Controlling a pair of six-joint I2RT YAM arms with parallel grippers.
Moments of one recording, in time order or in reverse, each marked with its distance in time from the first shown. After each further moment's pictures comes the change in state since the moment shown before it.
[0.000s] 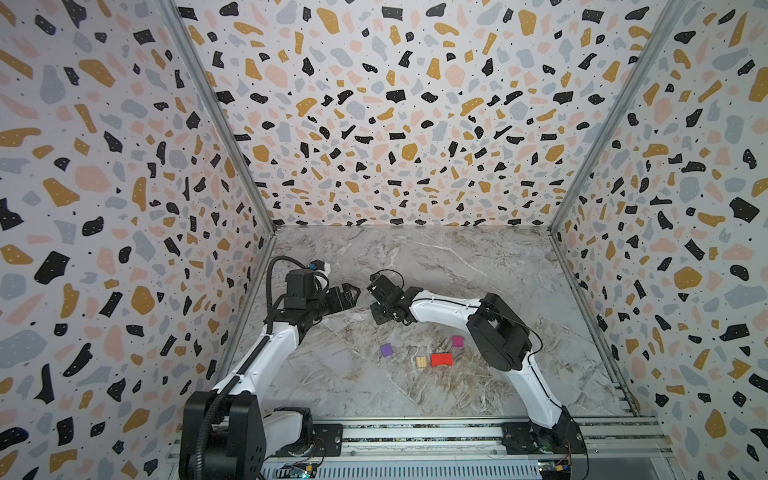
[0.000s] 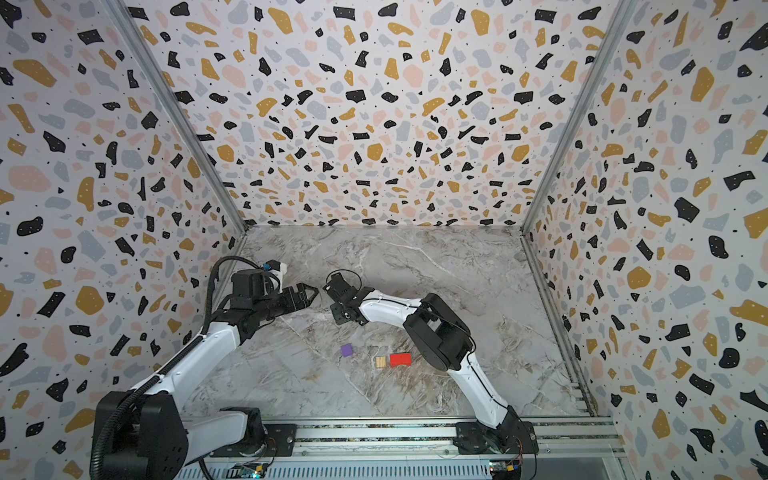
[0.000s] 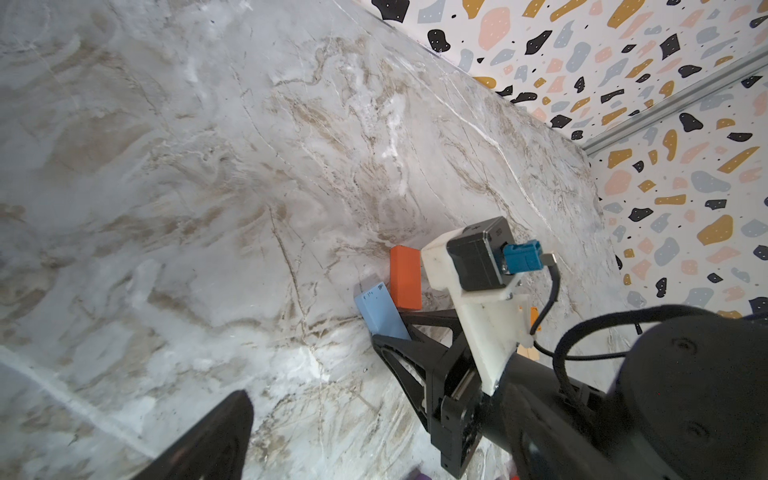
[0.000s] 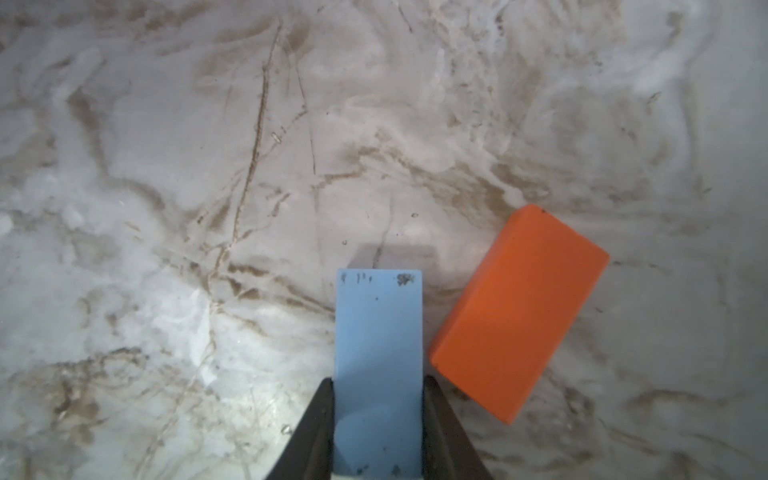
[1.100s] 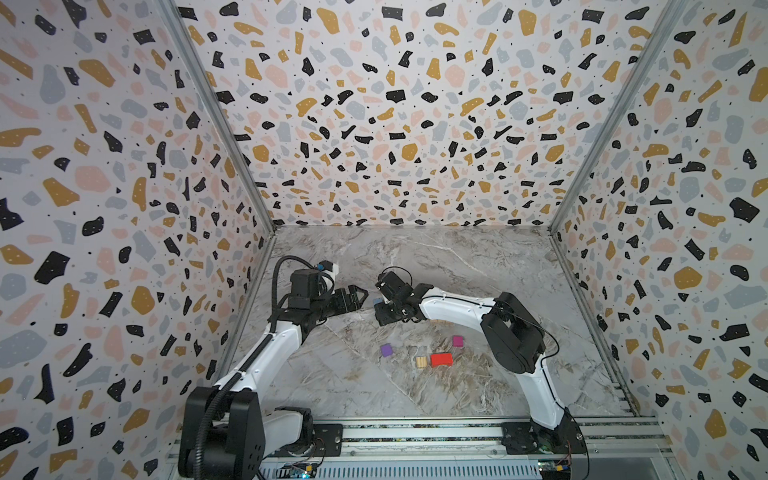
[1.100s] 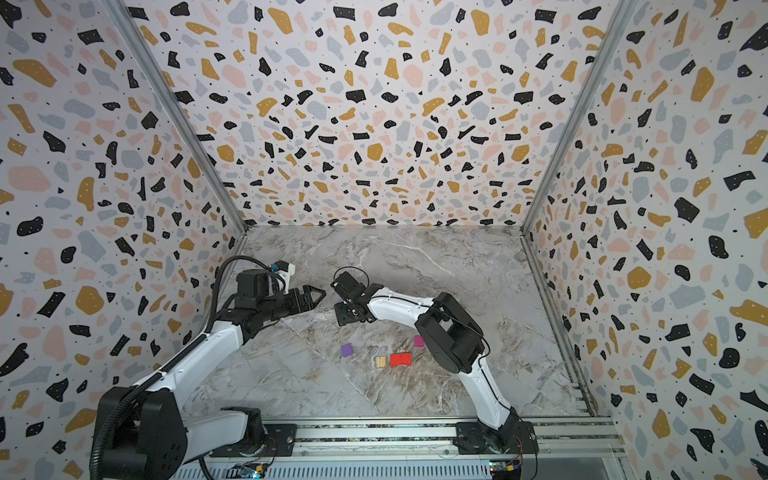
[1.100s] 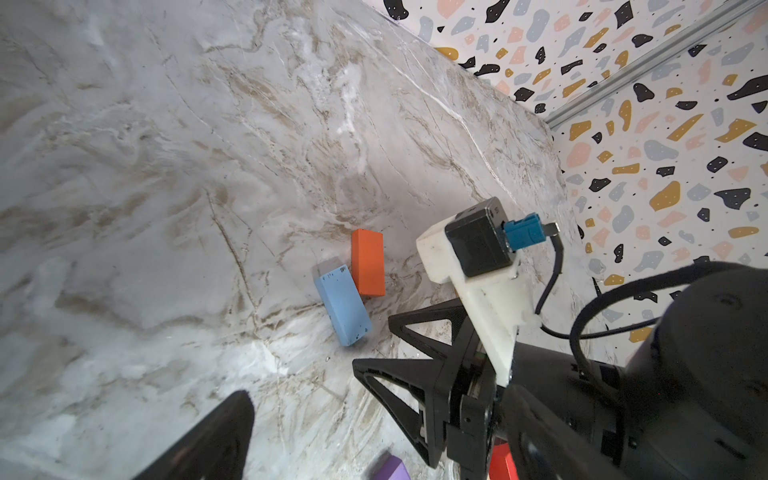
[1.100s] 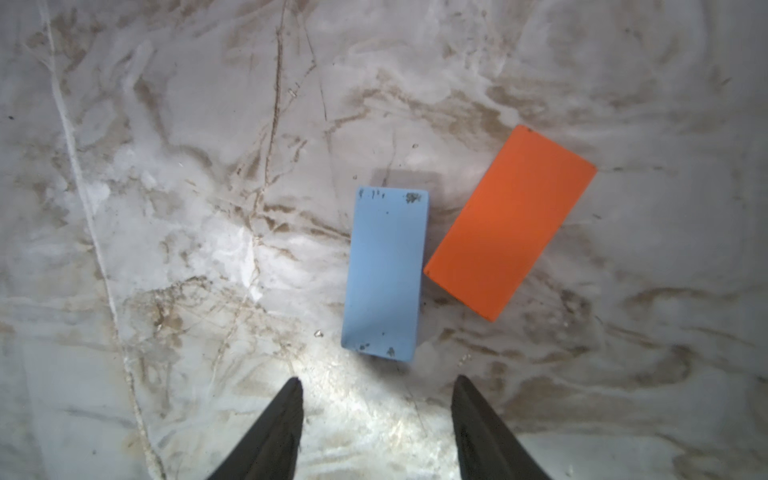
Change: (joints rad) left arm -0.034 0.014 0.000 0.012 0.084 0.000; right arm -0.033 -0.080 -0.050 -0.045 -0.134 0.098
